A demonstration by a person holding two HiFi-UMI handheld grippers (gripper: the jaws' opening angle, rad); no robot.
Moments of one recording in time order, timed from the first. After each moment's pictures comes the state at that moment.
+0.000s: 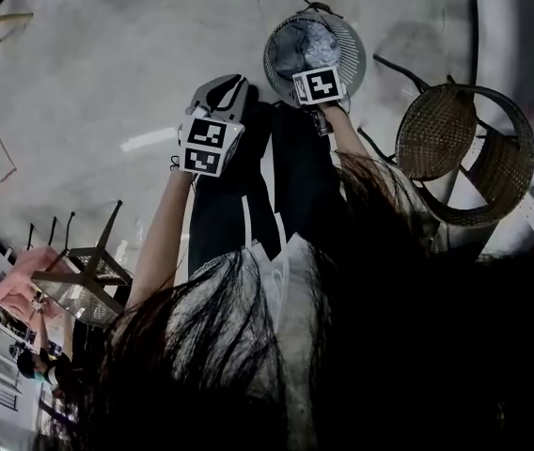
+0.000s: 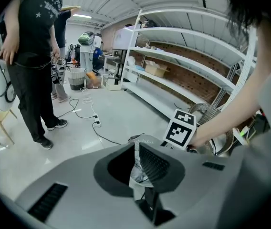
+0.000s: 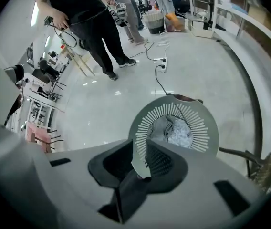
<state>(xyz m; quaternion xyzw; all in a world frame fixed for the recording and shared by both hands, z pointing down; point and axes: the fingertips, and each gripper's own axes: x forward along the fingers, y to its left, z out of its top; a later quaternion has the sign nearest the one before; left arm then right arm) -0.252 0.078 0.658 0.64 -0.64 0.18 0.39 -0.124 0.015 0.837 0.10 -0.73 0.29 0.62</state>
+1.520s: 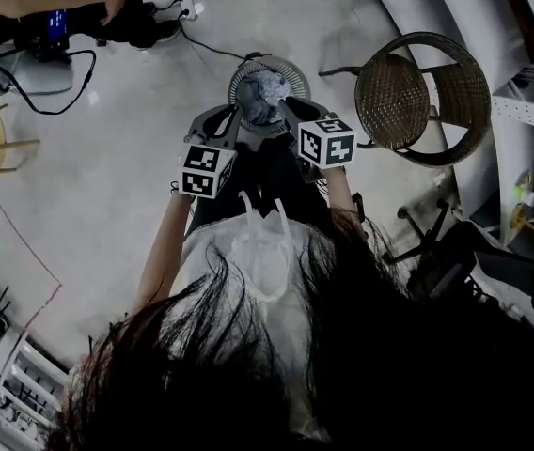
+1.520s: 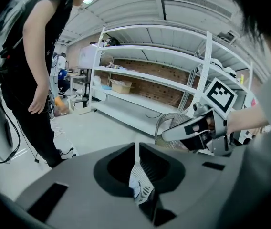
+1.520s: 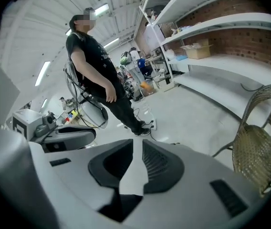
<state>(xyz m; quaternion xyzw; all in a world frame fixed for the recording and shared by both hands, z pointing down) -0.188 0.037 0.502 0.78 -0.53 0.17 0.28 -0.088 -0.007 0.529 0.30 -0.84 0.35 0.28</state>
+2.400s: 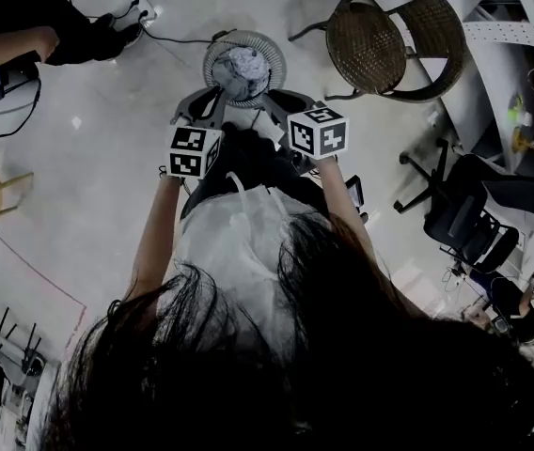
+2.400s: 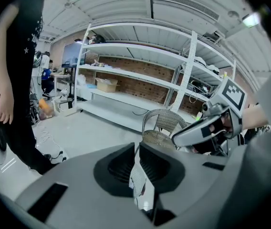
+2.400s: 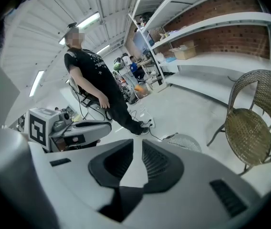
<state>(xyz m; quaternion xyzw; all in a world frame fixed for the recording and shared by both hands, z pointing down) -0.161 0.069 0.491 0.83 -0.46 0.19 0.26 -0.060 0.075 0.501 0.35 -0.82 0.39 0.24</state>
